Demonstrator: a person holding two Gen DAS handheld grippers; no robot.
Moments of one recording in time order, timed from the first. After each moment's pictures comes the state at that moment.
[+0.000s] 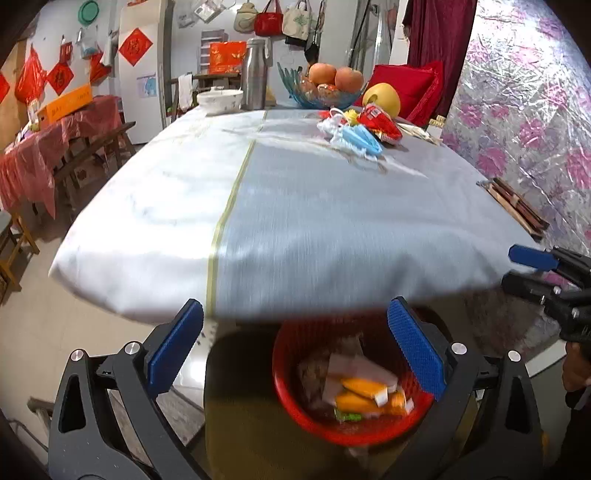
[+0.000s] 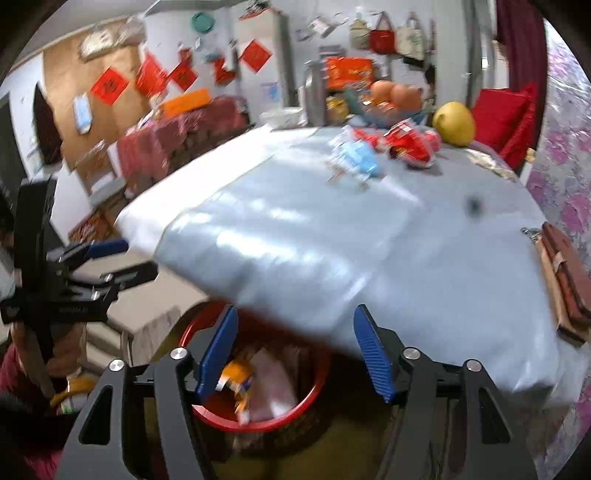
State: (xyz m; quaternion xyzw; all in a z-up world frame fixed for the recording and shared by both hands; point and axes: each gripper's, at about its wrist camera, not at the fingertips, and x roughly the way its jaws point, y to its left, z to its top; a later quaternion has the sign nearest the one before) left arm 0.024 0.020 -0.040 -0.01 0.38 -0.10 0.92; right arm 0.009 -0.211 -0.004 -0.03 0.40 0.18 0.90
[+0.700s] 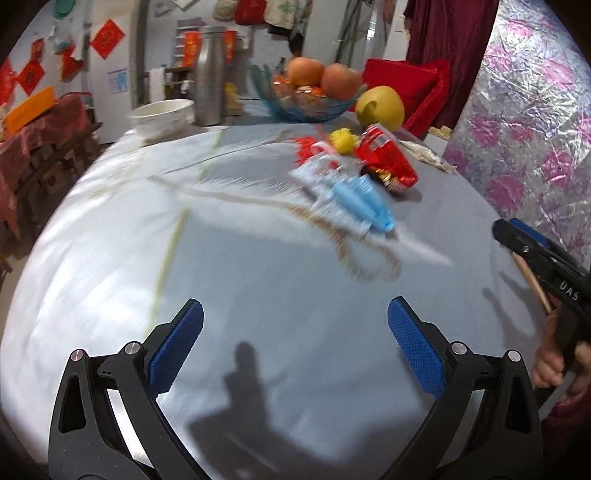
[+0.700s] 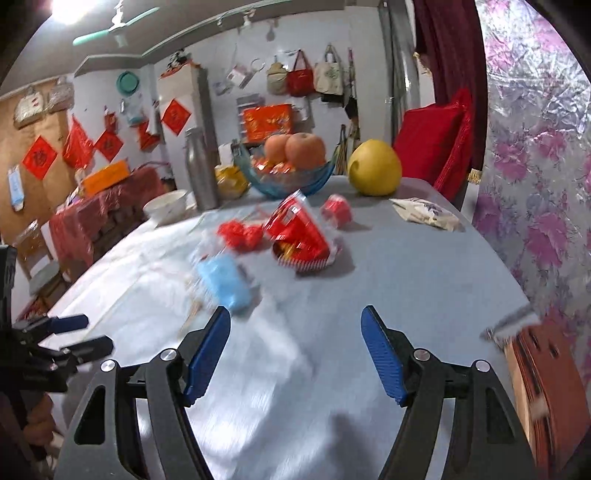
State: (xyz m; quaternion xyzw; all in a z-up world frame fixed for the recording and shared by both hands) left arm 0.217 -0.035 -0.030 -0.03 0.40 -0.15 0.90; right arm 0.206 -0.289 -0.004 0.03 0.31 0.05 0.95
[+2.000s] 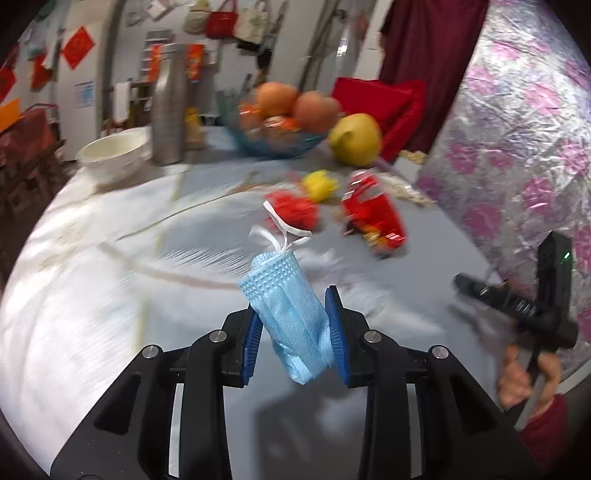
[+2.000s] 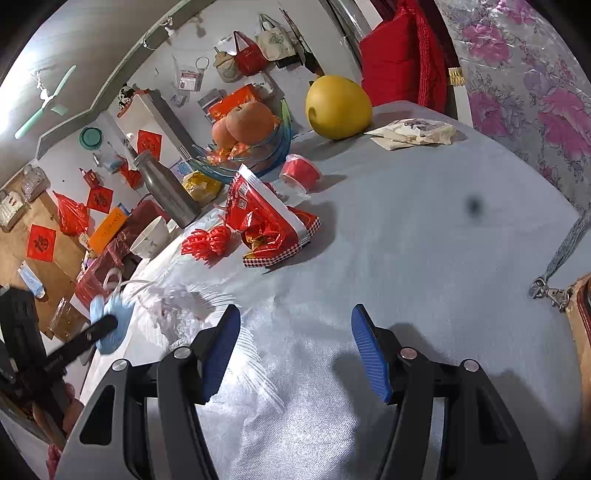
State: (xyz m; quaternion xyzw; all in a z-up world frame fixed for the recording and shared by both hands) left arm 0.277 -0.019 -0.020 -0.05 0.36 -0.21 0.91; right arm 0.252 -0.348 -0.051 0.21 0.37 0.07 0.90
